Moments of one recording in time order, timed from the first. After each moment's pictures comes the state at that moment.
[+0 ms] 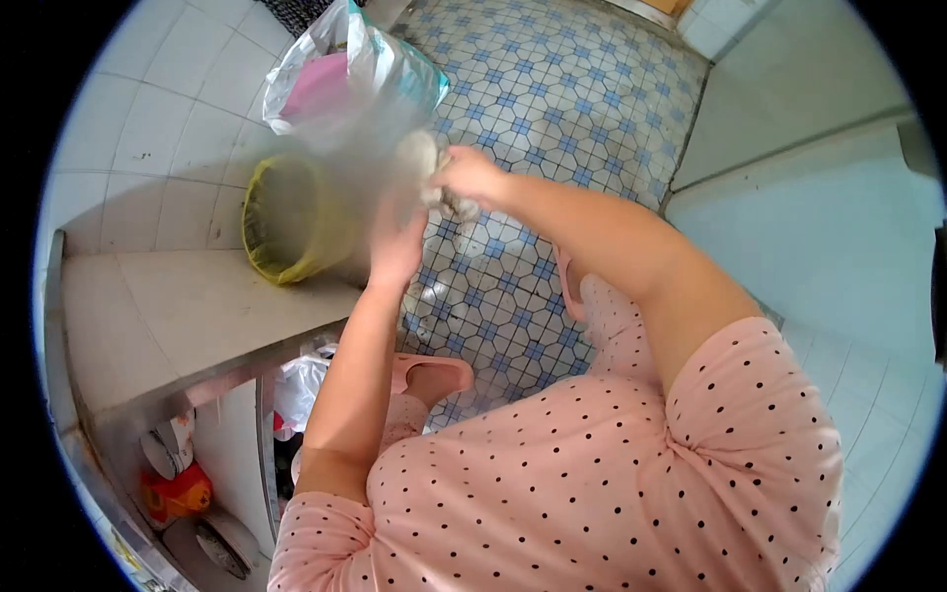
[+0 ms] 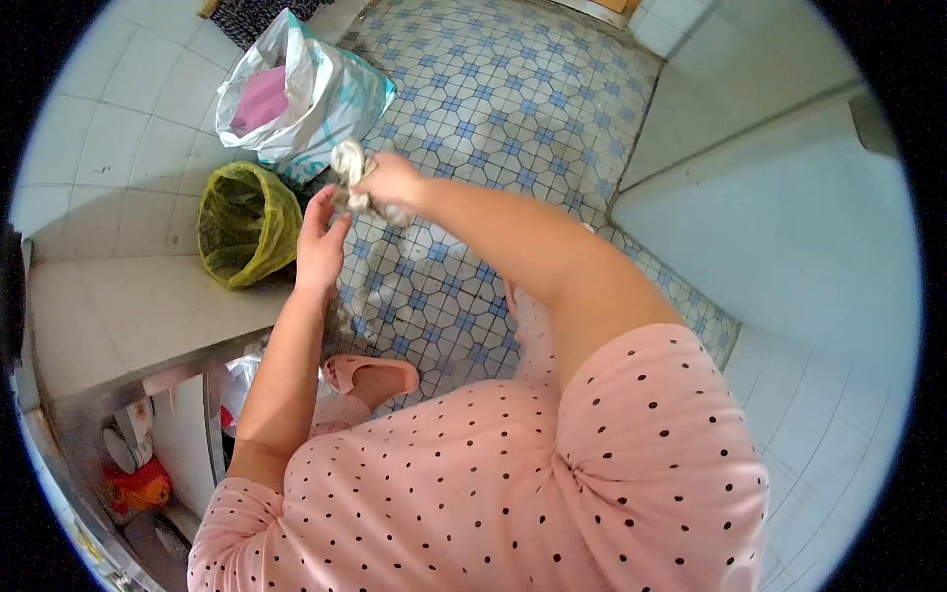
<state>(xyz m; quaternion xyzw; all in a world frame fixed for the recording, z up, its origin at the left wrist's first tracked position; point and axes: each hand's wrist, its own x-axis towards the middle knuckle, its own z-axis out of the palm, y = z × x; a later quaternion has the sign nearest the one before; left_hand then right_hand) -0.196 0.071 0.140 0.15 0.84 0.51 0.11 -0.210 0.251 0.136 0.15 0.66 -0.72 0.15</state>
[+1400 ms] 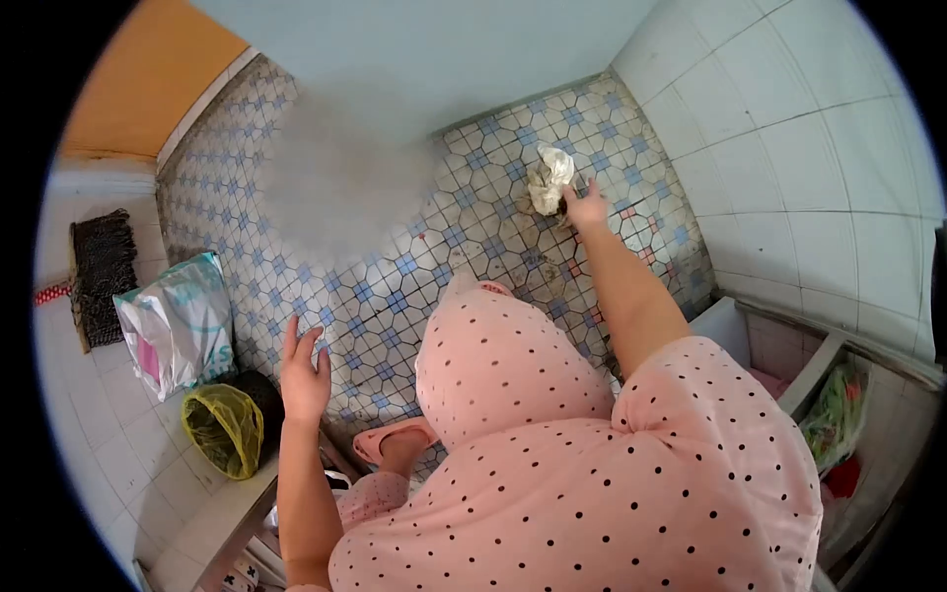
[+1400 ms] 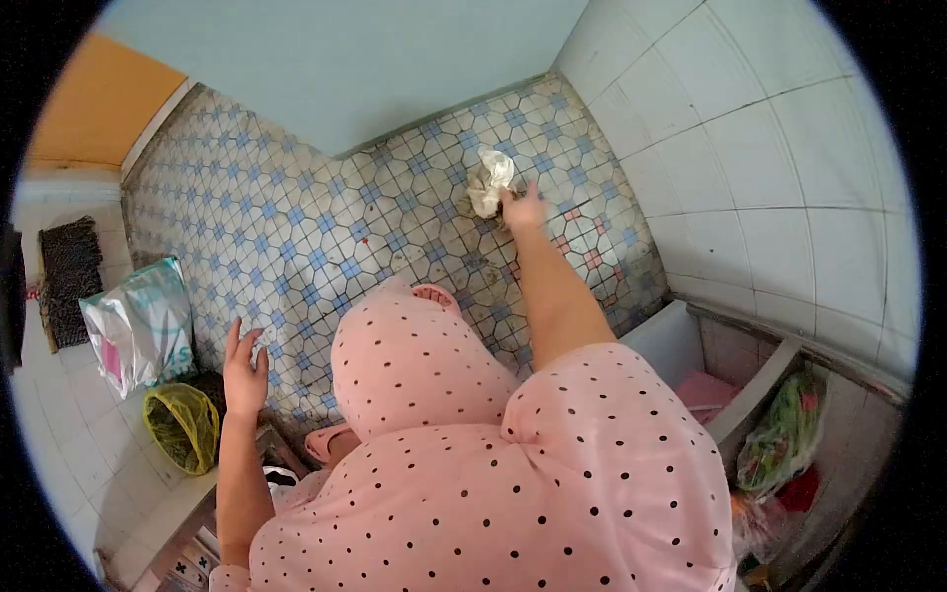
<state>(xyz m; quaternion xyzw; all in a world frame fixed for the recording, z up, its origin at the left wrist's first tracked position) -0.046 0.140 0.163 0.53 0.82 0.07 0.22 0.366 0.431 -0.069 0.75 0.51 -0.36 -0.22</state>
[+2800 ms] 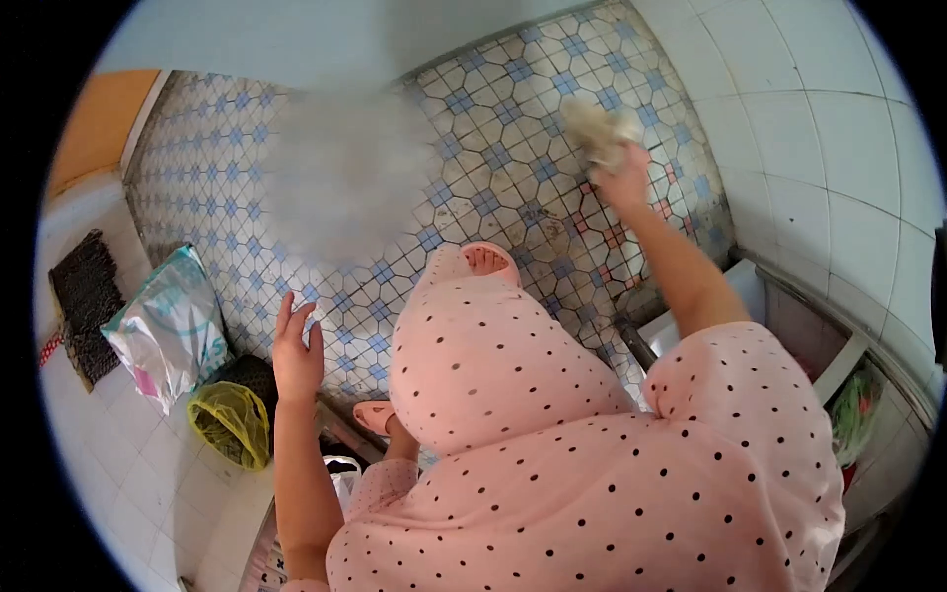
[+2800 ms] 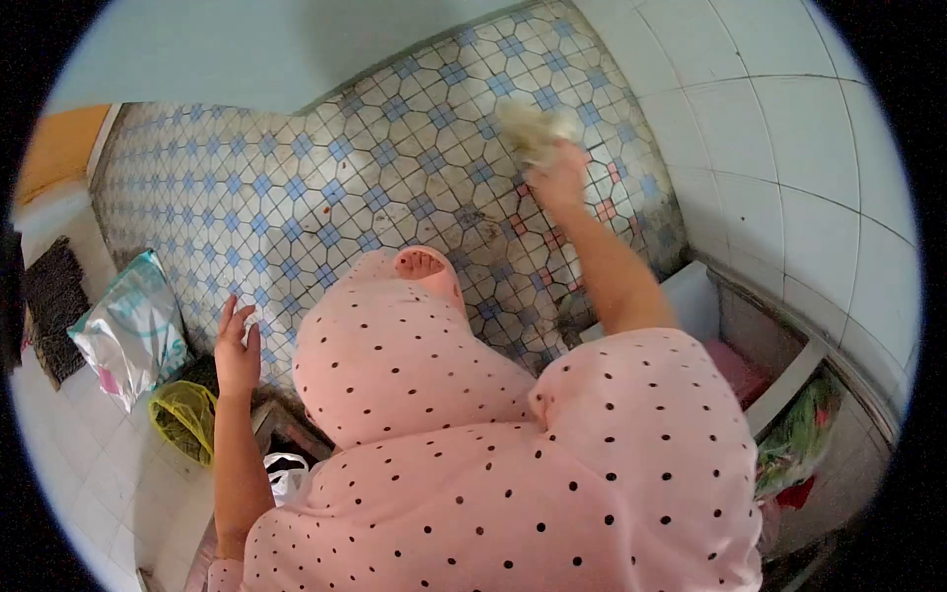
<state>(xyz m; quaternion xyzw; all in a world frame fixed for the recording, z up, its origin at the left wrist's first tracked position) -0.054 0.173 0.110 0.56 0.79 0.06 0.24 0.427 0.403 -0.058 0.71 0.65 -0.21 -0.17</state>
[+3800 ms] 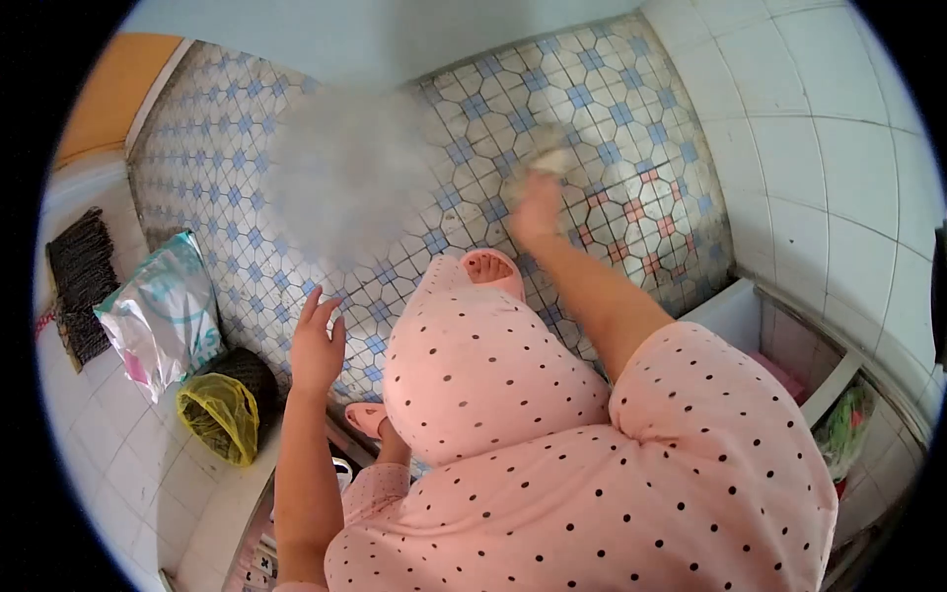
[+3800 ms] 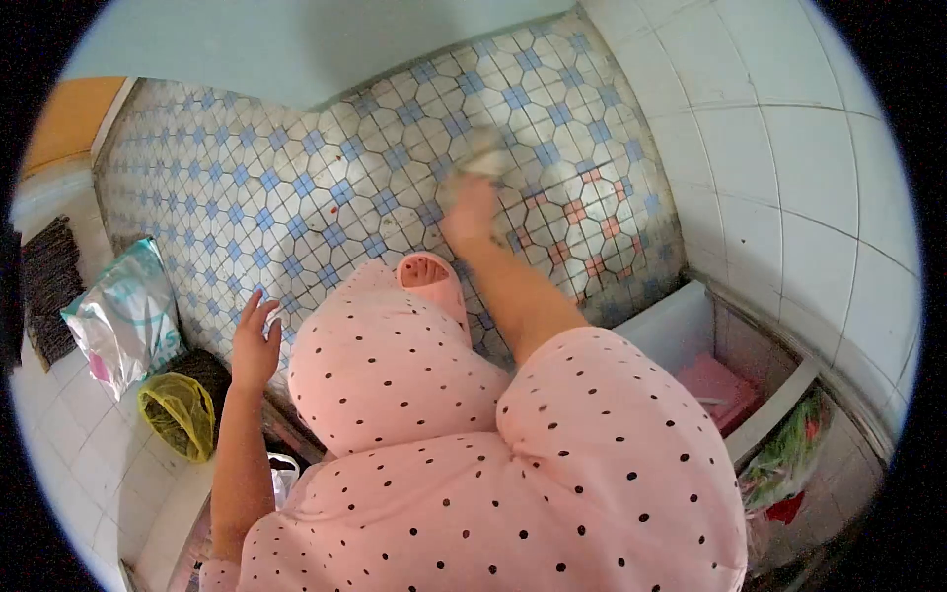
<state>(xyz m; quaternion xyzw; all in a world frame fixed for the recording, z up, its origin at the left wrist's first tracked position) -0.025 0.185 0.110 0.49 0.80 0.02 0.34 0.287 0.342 -0.130 0.66 0.72 -0.18 -0.10</state>
